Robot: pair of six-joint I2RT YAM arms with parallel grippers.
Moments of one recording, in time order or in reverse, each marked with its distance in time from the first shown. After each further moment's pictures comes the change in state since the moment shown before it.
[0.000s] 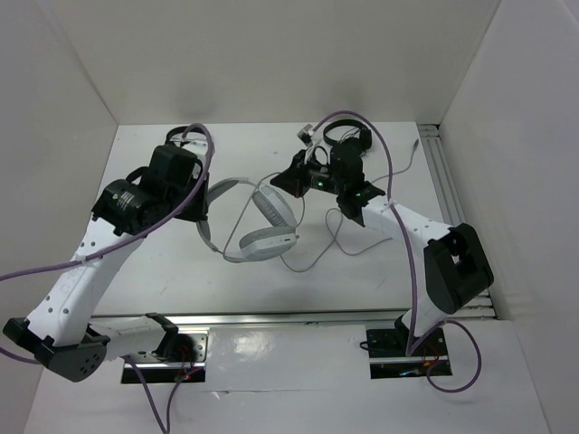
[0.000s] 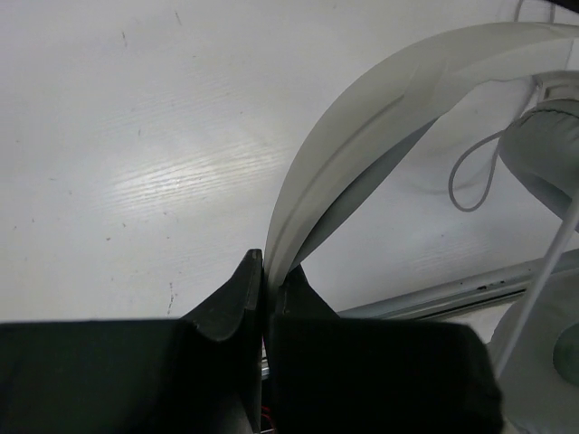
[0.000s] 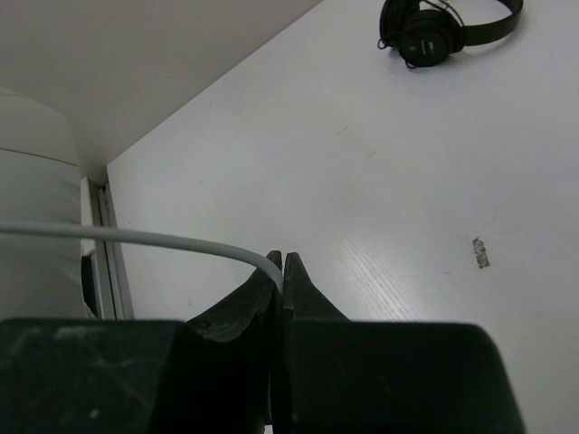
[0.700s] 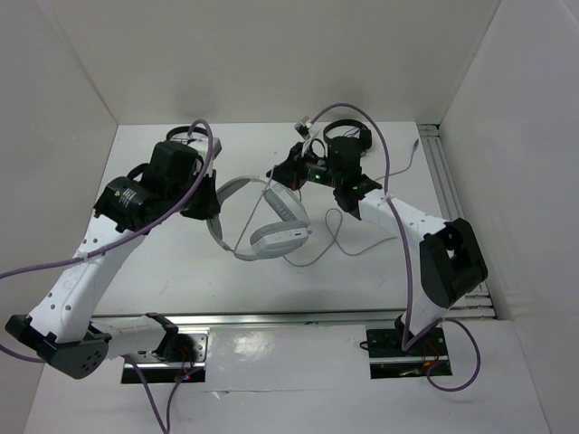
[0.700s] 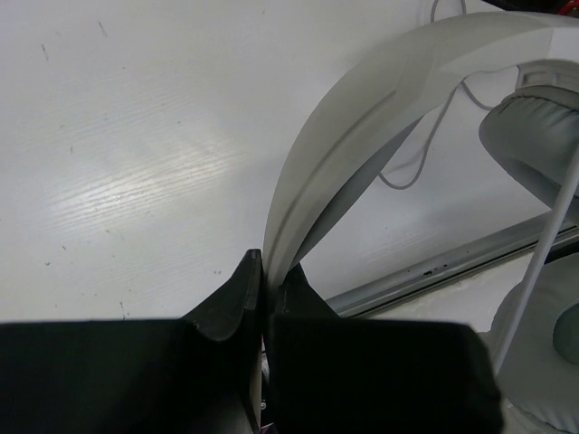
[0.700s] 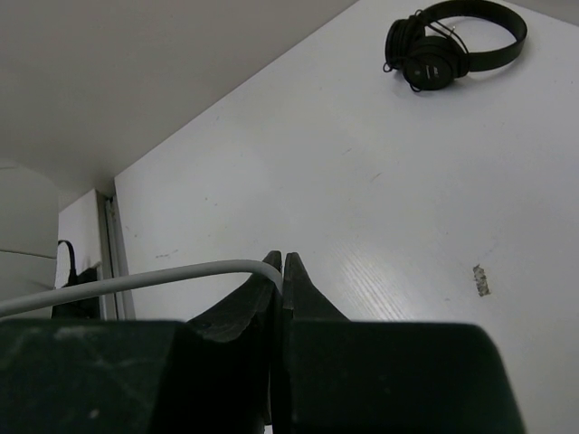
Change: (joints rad) left arm 0.003 0.015 0.014 0.026 0.136 -0.024; right arm -0.018 0.047 0.077 0.002 -0.011 0.019
